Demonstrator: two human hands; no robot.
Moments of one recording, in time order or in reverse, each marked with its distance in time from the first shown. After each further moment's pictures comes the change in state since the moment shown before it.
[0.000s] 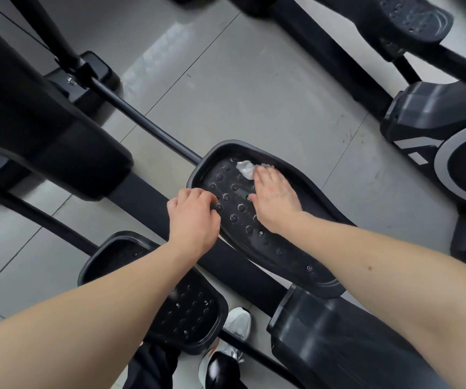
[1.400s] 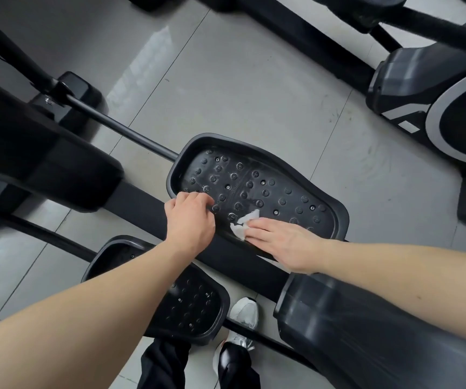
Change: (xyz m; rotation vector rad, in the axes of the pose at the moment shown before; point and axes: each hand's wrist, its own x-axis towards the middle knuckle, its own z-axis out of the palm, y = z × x) left_hand -0.015 0.032 0.012 0.091 -0.066 0.056; right_hand -0.124 0.047 0.036 -0.037 -0.033 -0.685
